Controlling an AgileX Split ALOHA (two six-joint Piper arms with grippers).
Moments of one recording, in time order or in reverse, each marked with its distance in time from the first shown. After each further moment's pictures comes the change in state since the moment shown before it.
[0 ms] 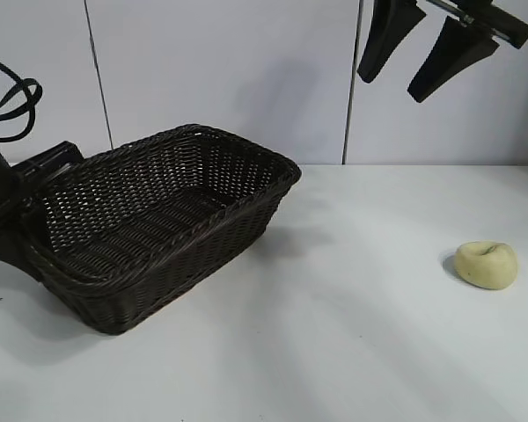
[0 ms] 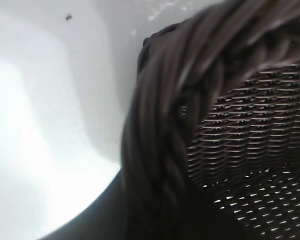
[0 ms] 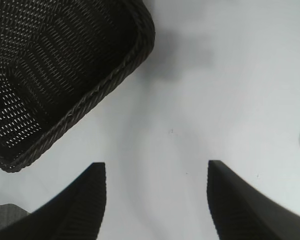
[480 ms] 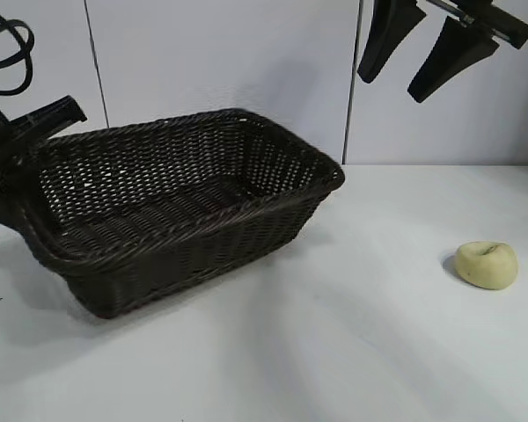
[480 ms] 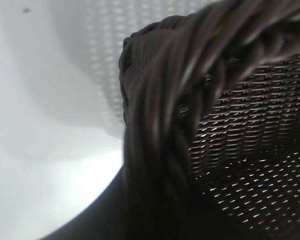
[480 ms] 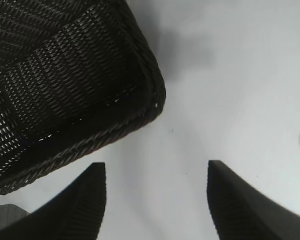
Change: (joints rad) left arm 0.000 -0.078 -0.080 -0.090 0.133 0.329; right arm 0.000 0.000 0.000 0.000 0.001 0.000
